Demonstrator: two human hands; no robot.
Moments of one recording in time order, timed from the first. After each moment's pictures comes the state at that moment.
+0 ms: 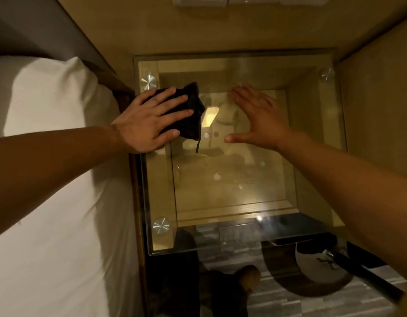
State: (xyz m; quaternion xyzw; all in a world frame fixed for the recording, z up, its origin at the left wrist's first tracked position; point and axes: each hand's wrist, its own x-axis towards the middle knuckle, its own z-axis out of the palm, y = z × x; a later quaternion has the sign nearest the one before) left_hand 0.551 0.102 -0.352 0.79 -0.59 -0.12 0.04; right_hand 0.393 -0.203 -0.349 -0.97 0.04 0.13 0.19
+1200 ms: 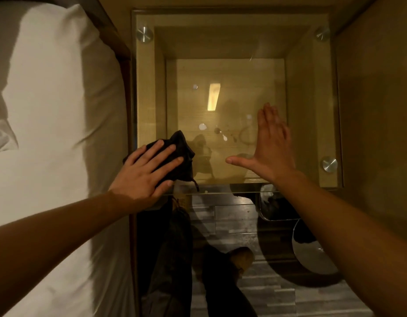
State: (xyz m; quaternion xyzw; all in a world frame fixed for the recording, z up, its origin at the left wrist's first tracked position) left_hand 0.296 0.194 -0.368 0.86 -0.49 -0.10 0.07; right_hand 0.209 -0.152 -0.346 -0.97 0.18 0.12 0.13
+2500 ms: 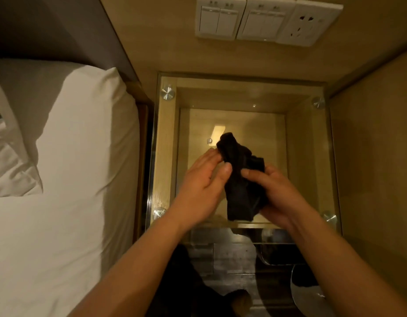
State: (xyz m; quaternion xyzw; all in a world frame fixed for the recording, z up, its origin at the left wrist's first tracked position) left_hand 0.334 0.054 -0.243 0.76 -0.14 -0.32 0.55; right_hand 0.270 -0.120 -0.233 -0.44 0.37 0.15 0.81
